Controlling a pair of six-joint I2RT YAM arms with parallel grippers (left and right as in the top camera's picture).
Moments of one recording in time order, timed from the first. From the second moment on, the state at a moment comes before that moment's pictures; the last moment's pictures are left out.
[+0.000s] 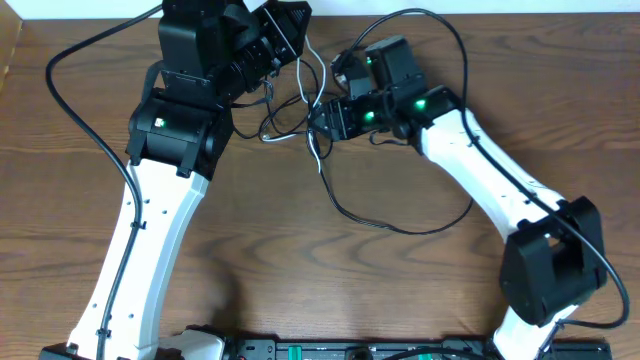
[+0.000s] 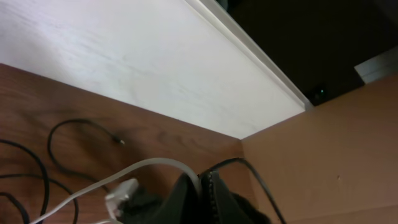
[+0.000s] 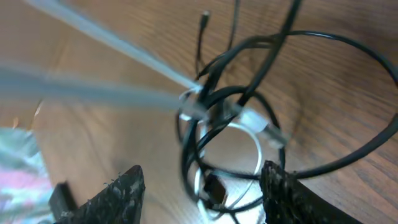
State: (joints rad) left arm -0.28 1.47 1.63 -0.43 0.33 -0.80; right arm 0.49 1.89 1.54 -0.48 -0.54 0.29
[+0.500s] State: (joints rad) left arm -0.28 1.47 1.63 -0.43 0.33 -0.83; right arm 0.58 1.98 1.54 -0.33 -0.39 0.39
